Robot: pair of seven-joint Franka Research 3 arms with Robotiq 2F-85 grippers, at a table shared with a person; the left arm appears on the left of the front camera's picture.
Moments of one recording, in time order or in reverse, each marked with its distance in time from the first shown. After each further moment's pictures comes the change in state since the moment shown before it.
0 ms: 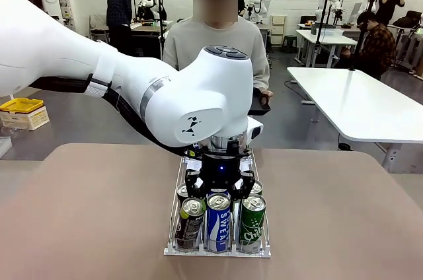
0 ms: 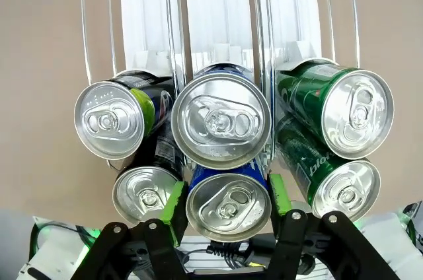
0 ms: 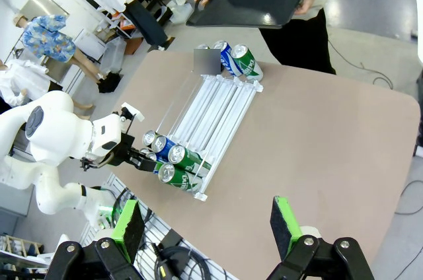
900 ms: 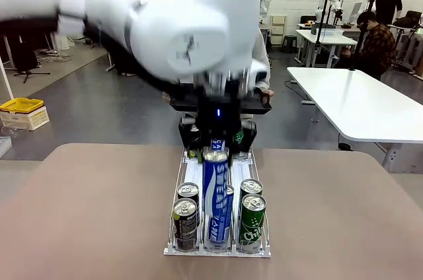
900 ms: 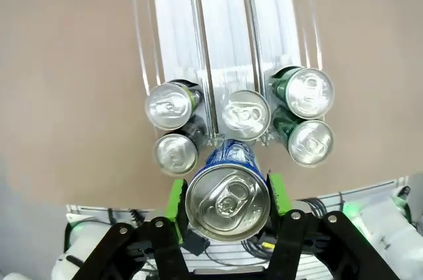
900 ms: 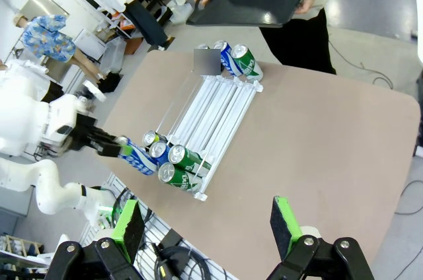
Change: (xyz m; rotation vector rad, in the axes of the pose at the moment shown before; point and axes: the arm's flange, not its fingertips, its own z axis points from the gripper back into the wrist) left arm 0.005 0.008 0.124 0.023 -0.081 -0.061; right arm 0.000 0.000 0.000 0.000 0.000 0.000
